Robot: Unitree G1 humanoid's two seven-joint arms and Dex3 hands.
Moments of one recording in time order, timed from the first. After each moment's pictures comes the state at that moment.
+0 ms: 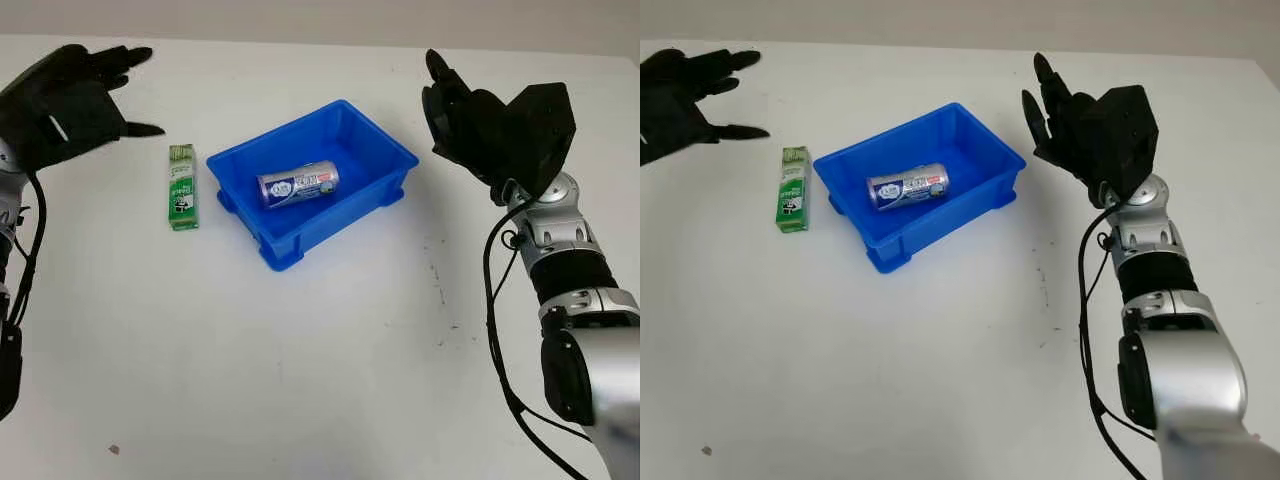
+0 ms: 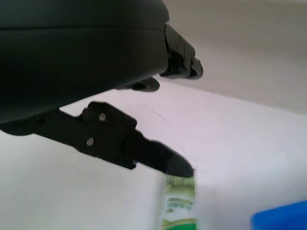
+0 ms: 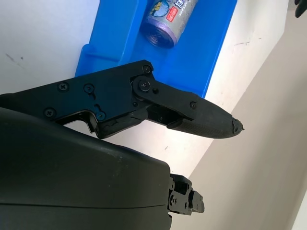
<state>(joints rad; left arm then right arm) -1.07 0.88 -0.32 0.93 0.71 -0.44 -0.15 -0.96 -0.43 -0.06 0.94 -0.01 -0.15 0.38</state>
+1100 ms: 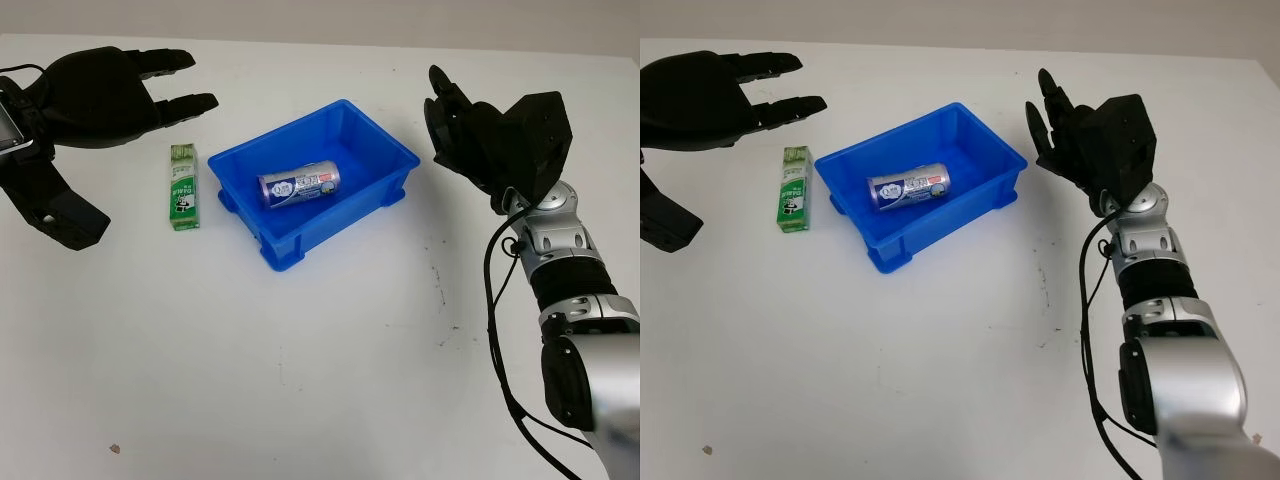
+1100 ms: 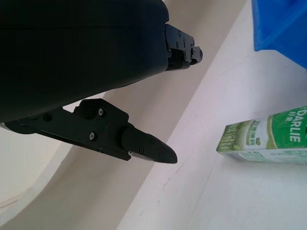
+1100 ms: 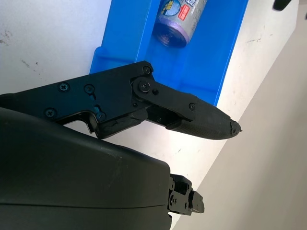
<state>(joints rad) -1.46 0.86 -1.03 1.28 1.55 -0.58 0.77 -0.94 -0.43 -0.06 0.93 -0.01 -0.11 0.38</state>
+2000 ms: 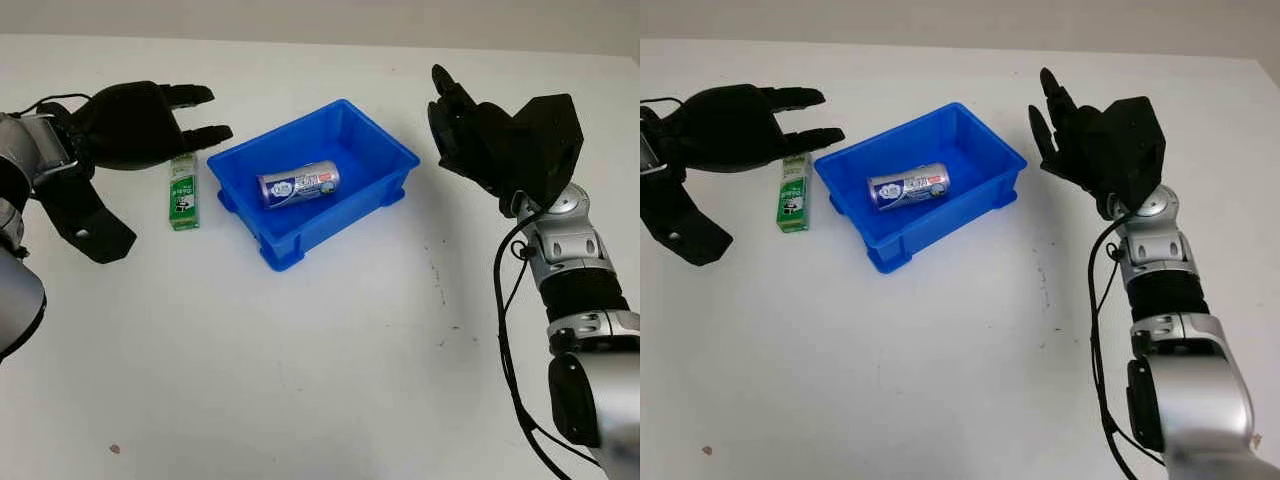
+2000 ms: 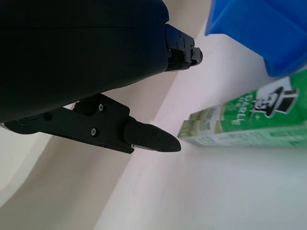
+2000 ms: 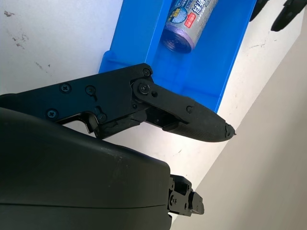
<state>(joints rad) -1.40 0.75 -1.12 1.36 1.47 -0.54 0.72 -0.86 -0.45 -0.06 0.75 -0.03 -0.03 0.39</state>
